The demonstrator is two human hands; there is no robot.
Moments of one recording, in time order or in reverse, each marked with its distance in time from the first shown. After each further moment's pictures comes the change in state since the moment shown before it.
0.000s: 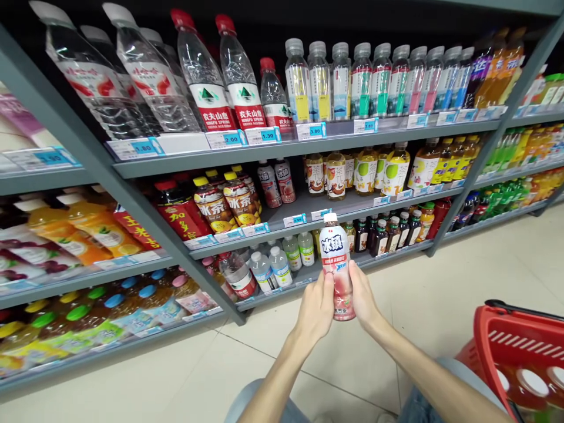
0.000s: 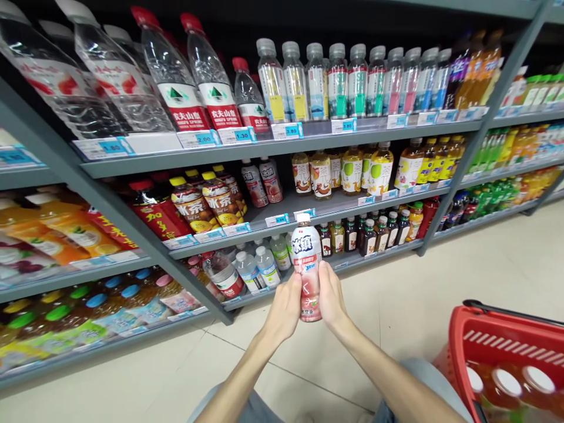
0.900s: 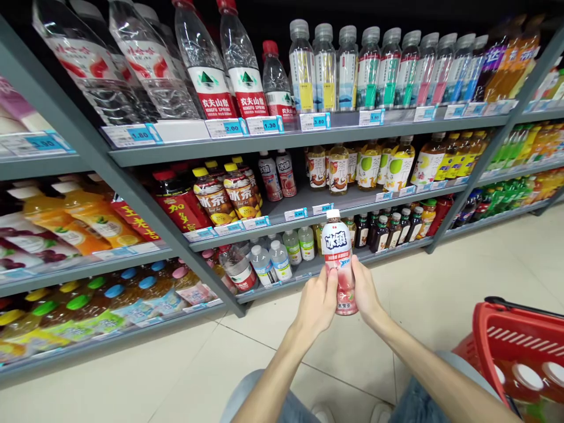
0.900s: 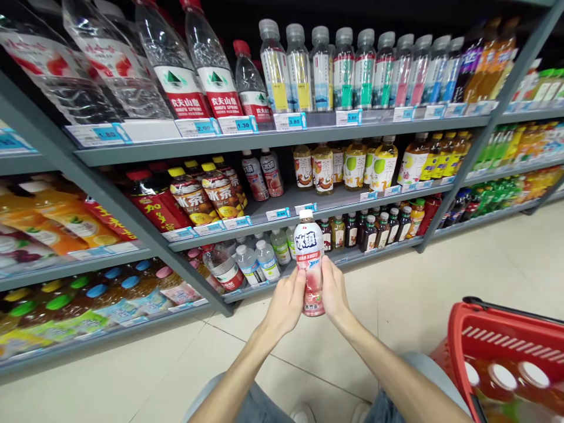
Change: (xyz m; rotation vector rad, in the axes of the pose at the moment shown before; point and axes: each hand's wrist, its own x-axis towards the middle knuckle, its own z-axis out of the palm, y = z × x) left_hand -0.001 -0.001 -0.001 0.129 -0.028 -0.024; right_hand -0.001 -0.006 -0.002 0.002 0.003 0.015
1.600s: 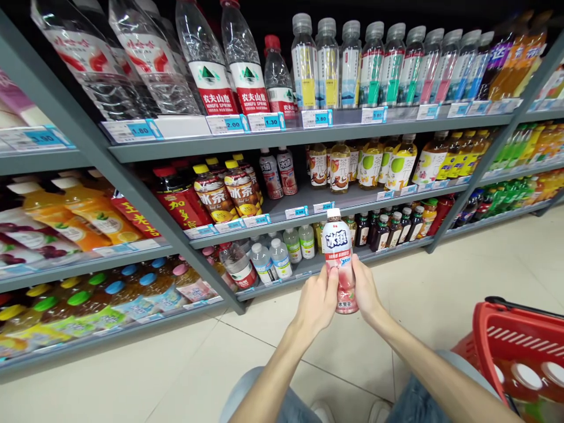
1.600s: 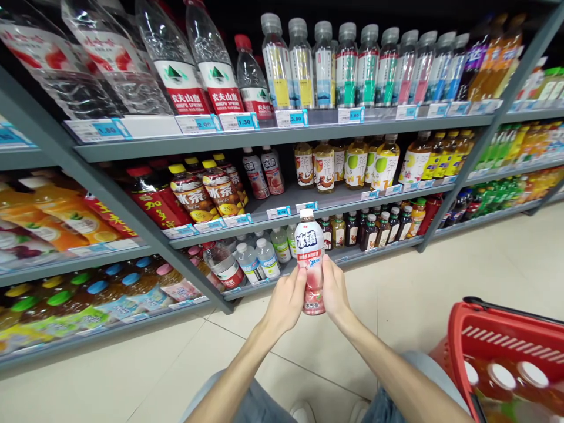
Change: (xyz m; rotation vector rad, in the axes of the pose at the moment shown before) left_hand 0.000 0.003 -0.004 0.046 -0.022 -0.018; right_hand 0.000 0.002 -0.001 -0.003 -0.004 0.014
